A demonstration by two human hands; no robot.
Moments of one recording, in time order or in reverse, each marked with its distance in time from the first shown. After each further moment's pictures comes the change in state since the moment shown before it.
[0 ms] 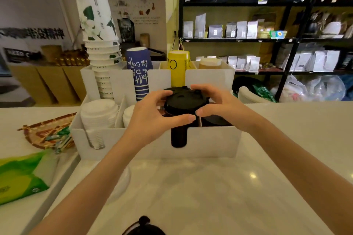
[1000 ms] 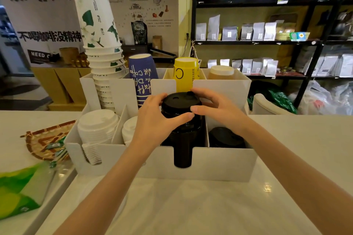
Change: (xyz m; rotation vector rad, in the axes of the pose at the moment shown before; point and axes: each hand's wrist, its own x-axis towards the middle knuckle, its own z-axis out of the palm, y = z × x) left_hand 0.052 -0.027 0.021 0.133 0.199 -0.037; right_hand 0.068 0.036 -0.009 0.040 0.016 -0.064
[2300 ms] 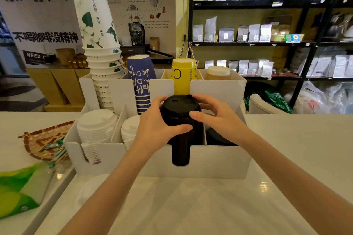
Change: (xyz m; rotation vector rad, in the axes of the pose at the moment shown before) left_hand -0.009 -0.004 0.002 -0.062 -0.110 -0.022; right_hand -0.020 0.004 0.011 -0.062 0.123 -0.012
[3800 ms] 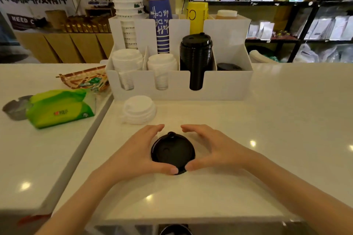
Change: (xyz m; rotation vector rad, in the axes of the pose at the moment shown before) left_hand -0.222 -0.056 -0.091 0.310 -0.585 -0.085; right_hand -0.208 -0.030 0.116 -0.205 -0.439 0.195
